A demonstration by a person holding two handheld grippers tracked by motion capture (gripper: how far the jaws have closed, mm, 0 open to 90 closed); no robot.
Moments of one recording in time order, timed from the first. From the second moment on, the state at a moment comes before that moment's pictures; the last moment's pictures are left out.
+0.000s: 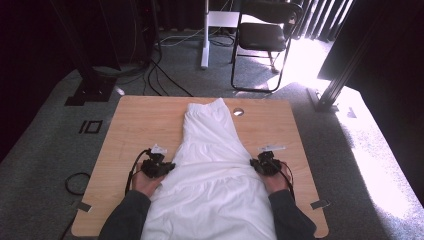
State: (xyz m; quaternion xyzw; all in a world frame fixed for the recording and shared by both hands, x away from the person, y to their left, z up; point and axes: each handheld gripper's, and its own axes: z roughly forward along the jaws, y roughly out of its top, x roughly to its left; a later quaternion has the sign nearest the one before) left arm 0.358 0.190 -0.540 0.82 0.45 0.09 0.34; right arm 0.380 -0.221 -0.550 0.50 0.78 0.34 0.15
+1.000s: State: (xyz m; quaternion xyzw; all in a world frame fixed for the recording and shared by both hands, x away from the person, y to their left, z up) left arm 0.396 0.158 -0.536 0.83 0.43 0.12 0.35; right arm 0.482 -0.148 -0.520 0.49 0.77 0.41 0.09
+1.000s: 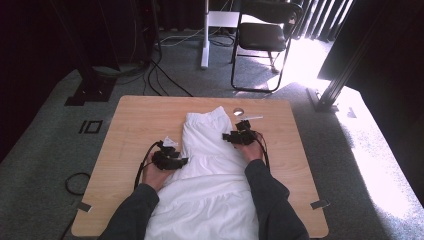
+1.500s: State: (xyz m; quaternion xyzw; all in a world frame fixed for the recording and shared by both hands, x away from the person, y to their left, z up) left arm 0.395 0.158 -0.544 0.82 0.43 0.12 0.34; right arm 0.483 -0.158 -0.485 0.46 0.75 0.45 0.16
